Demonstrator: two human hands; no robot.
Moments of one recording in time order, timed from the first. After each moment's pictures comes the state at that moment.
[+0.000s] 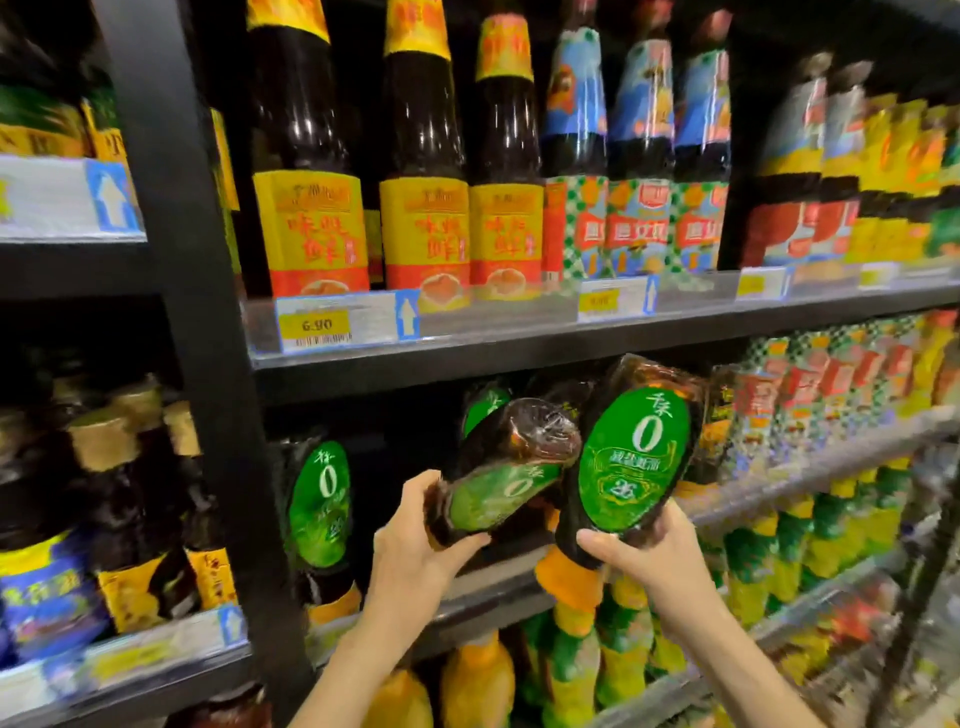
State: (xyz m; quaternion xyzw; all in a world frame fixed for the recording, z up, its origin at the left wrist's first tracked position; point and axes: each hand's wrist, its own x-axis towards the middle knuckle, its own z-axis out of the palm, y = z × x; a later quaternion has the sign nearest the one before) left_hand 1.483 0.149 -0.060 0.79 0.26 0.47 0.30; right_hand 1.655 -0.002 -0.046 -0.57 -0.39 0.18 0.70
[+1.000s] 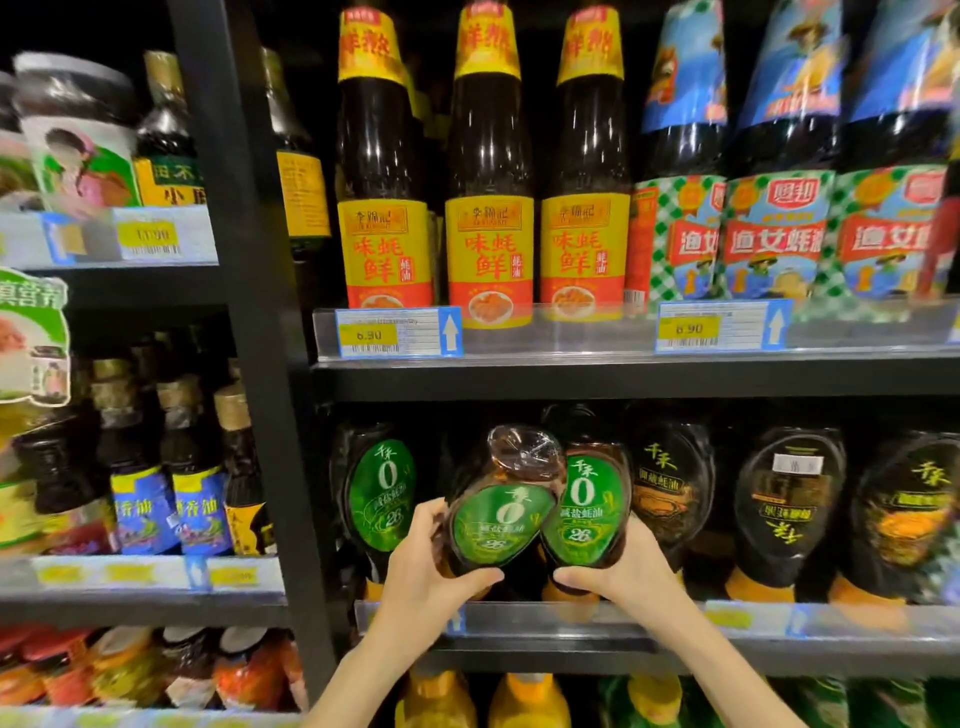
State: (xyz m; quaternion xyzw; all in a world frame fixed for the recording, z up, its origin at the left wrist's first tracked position) left_hand 1.474 0.137 -0.060 0.71 0.40 0.49 0.31; right_hand 1.699 0.114 -0.068 -0.58 -0.59 0.26 0.50
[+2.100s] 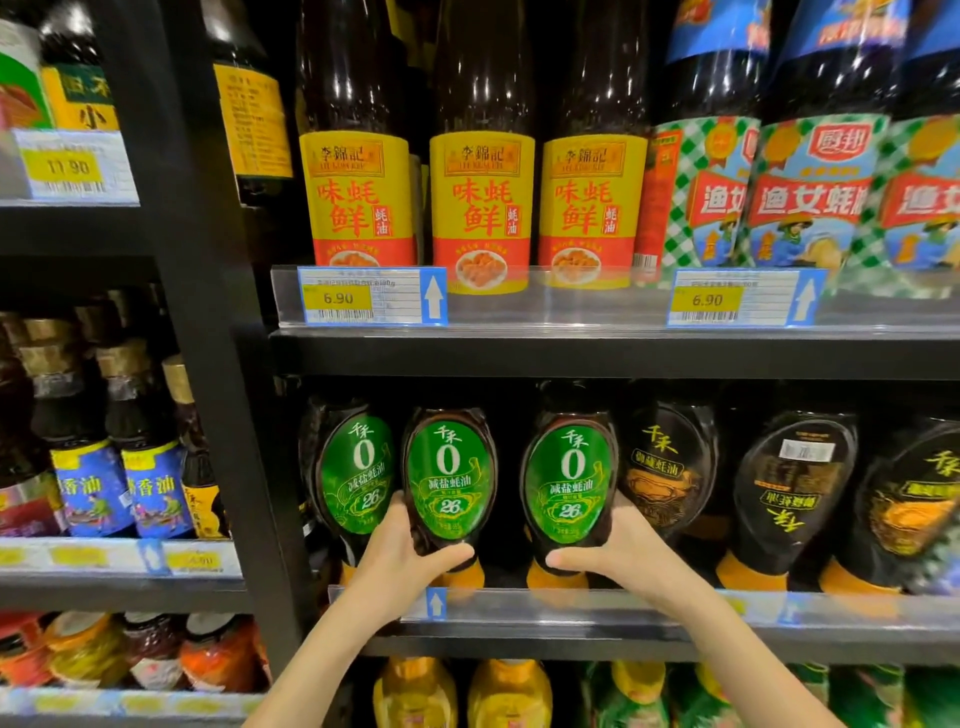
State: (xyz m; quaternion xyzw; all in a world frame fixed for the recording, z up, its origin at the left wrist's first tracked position) left_hand 1.463 0.180 -0.084 0.69 0.48 0.39 0.38; right_hand 1.708 0.121 -0.053 -0.58 -0.62 0.33 0.40
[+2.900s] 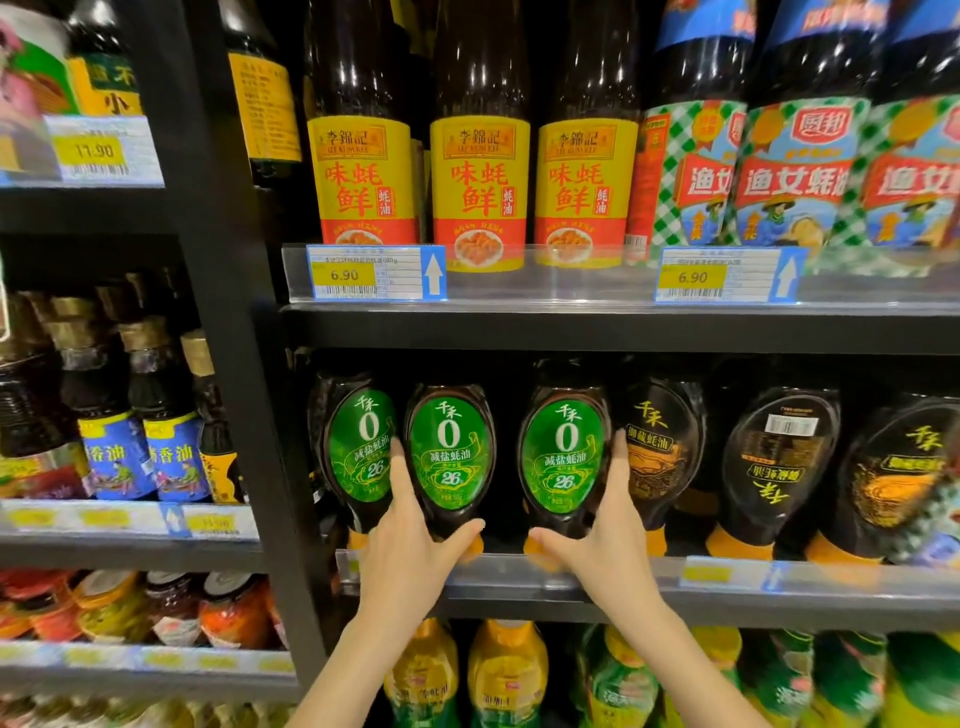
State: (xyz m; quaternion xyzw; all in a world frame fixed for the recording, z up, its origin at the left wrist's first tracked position) left_hand 1.488 0.127 -0.076 0.70 0.55 0.44 0.11; right_hand 1.668 0.093 -0.066 -0.64 -0.58 0.12 0.49
